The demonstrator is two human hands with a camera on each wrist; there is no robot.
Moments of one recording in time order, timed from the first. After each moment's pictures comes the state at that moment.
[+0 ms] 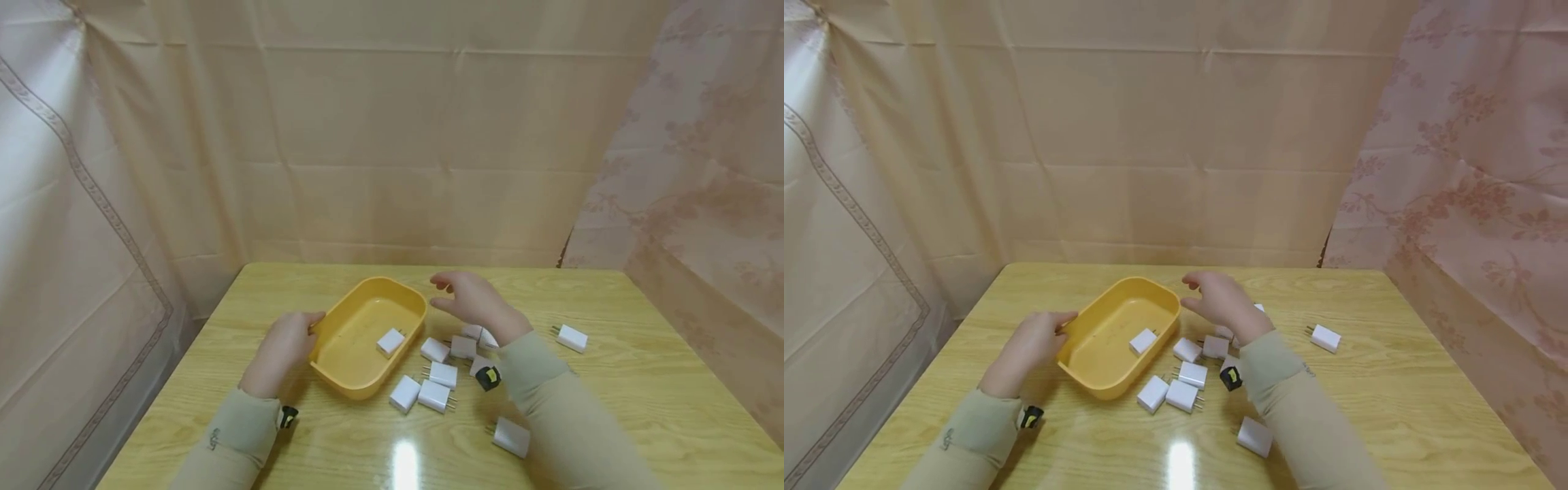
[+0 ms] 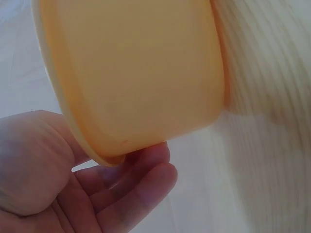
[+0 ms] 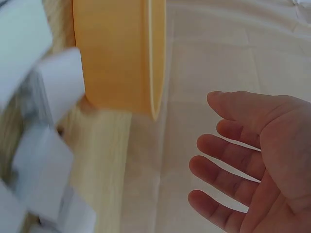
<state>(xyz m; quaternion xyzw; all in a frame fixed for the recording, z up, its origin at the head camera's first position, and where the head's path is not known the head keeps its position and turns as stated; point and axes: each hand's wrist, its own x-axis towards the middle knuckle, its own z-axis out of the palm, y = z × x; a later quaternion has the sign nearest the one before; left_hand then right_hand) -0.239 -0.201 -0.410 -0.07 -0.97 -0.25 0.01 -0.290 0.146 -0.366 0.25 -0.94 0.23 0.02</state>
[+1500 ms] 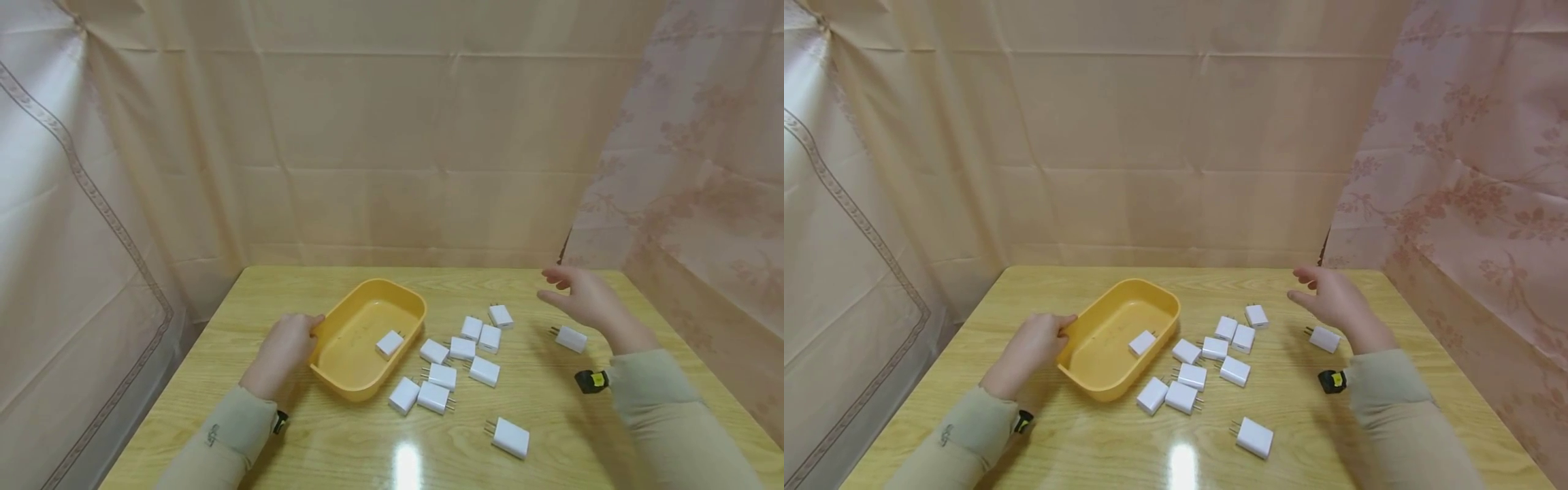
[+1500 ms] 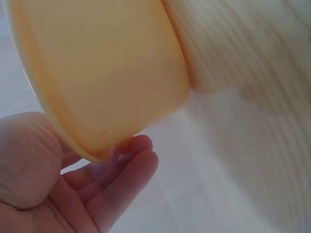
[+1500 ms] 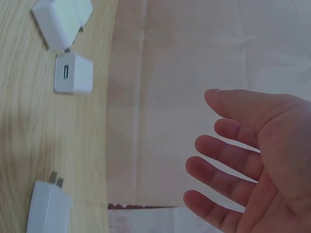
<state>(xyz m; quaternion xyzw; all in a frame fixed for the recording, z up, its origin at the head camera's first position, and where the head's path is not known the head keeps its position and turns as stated) -0.247 -0.205 -0.417 -0.09 -0.97 -0.20 0.03 -0.273 0.308 -0.355 0.12 -0.96 0.23 0.05</state>
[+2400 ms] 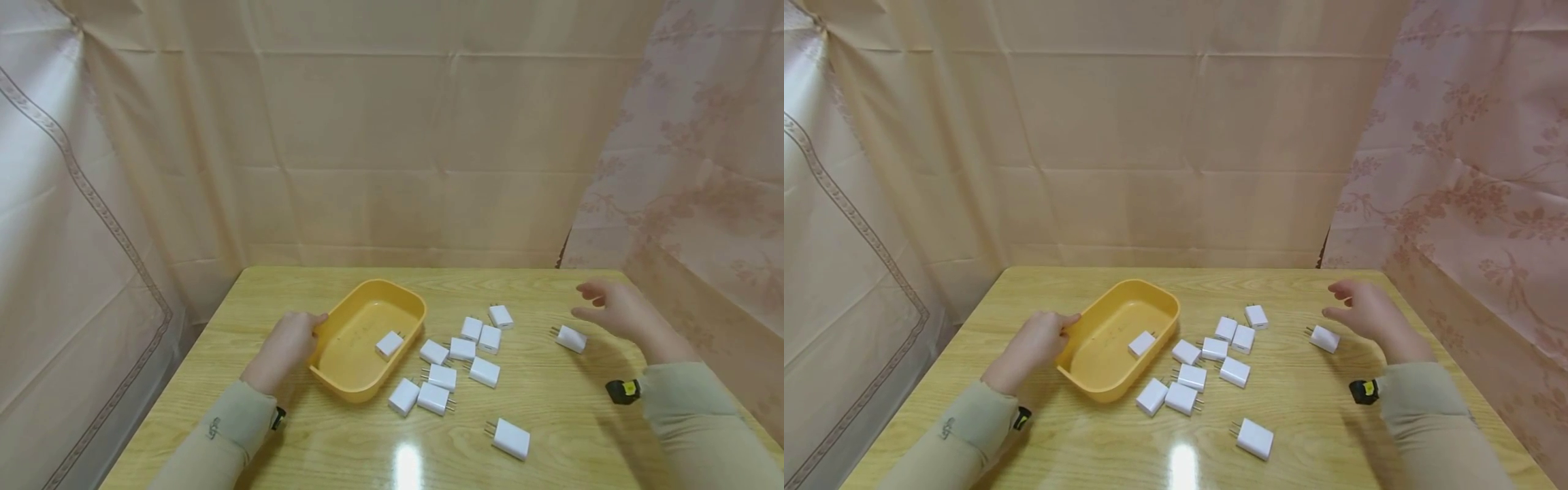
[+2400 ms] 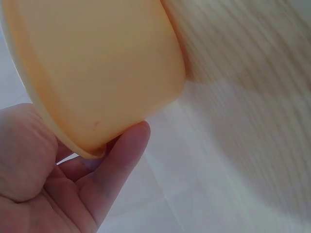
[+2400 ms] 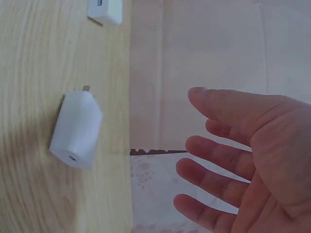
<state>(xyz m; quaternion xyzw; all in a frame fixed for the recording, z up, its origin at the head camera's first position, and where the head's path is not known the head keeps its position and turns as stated) -0.253 -0.203 -0.411 -0.12 -0.97 -0.20 0.02 -0.265 0.371 -0.375 0.11 -0.97 0.20 0.02</state>
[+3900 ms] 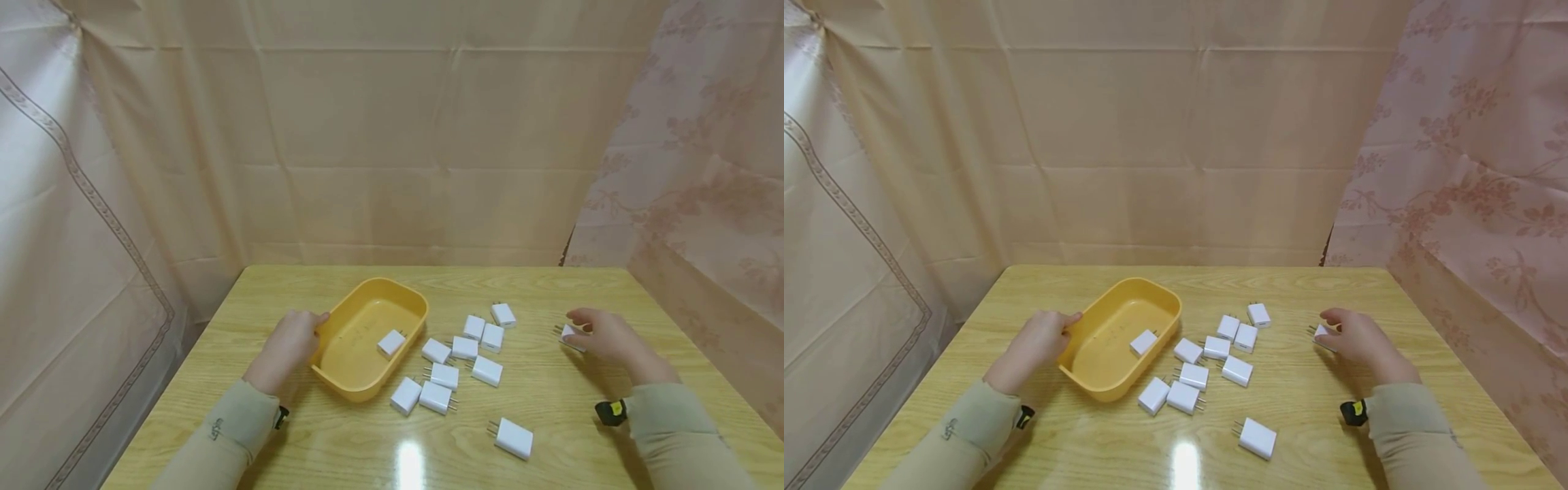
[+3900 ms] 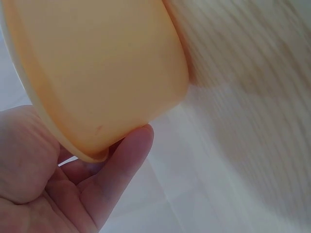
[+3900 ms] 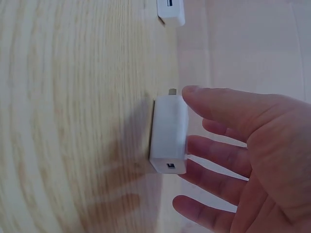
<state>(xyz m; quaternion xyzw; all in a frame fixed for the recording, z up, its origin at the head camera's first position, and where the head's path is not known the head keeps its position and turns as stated) -0.252 -0.200 -0.412 -0.10 -0.98 -0.20 0.01 -0.260 0.365 -0.434 0.11 -0.97 0.23 -0.01</state>
